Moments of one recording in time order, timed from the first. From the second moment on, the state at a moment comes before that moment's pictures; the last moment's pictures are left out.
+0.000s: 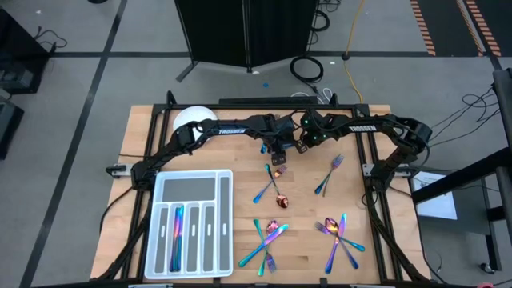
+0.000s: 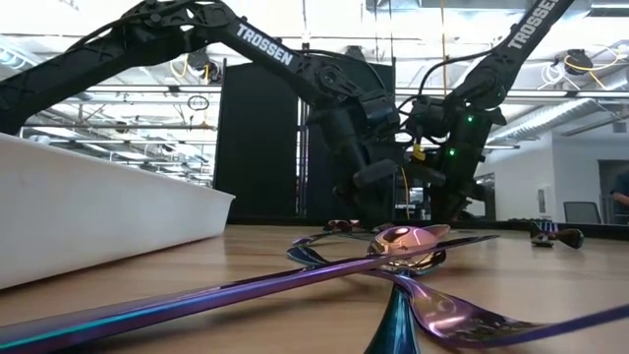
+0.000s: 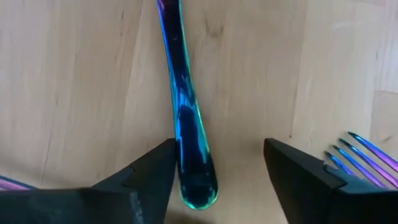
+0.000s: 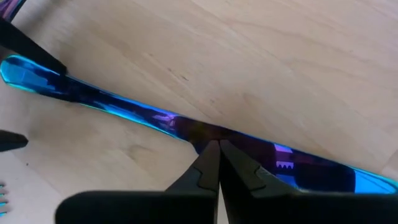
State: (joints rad) left arm 0.30 2.49 2.04 -0.78 0.16 0.12; right arm -0.62 1.65 0.76 -0.34 -0.03 0.37
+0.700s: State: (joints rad) left arm 0.28 2.49 2.04 -0.79 0.05 0.03; right arm -0.62 1.64 0.76 -0.33 -0.03 0.38
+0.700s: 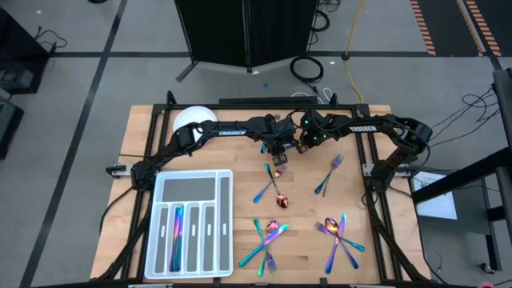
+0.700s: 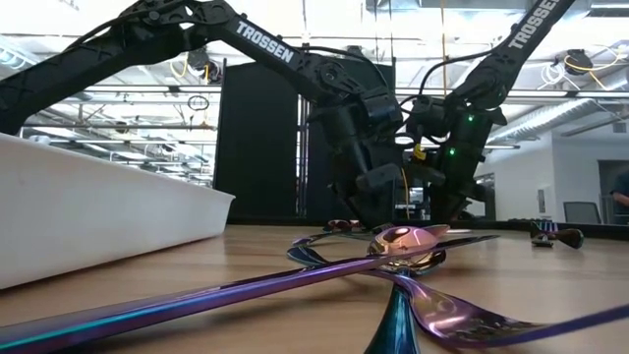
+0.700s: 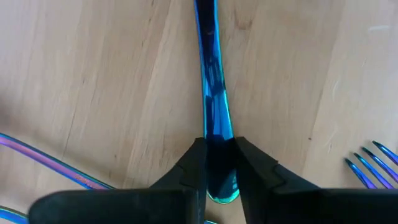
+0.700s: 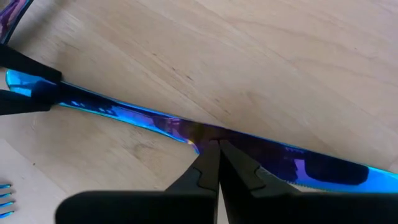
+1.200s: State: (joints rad) left arm 0.28 2.49 2.05 -0.80 0.05 0.04; right arm -0.62 1.52 0.76 -0.39 -0.03 0.38
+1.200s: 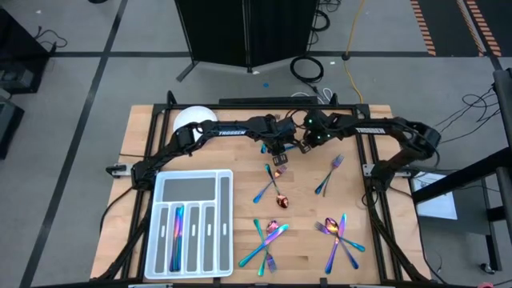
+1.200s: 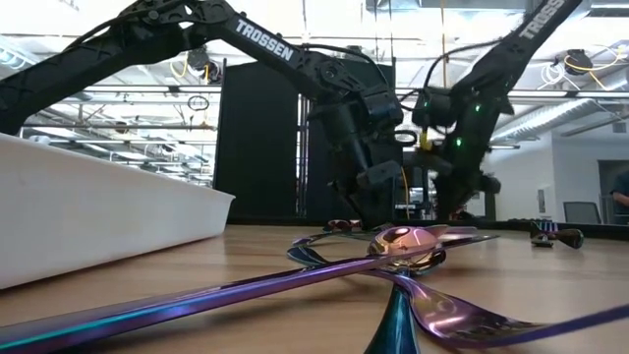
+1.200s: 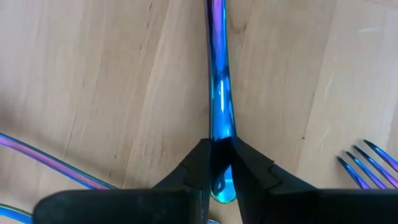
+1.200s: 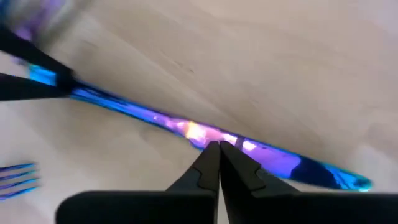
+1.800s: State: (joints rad) left arm 0.28 2.49 2.05 -0.80 0.04 0.07; right arm -0.62 1.09 0.76 -0.64 0.16 0.35
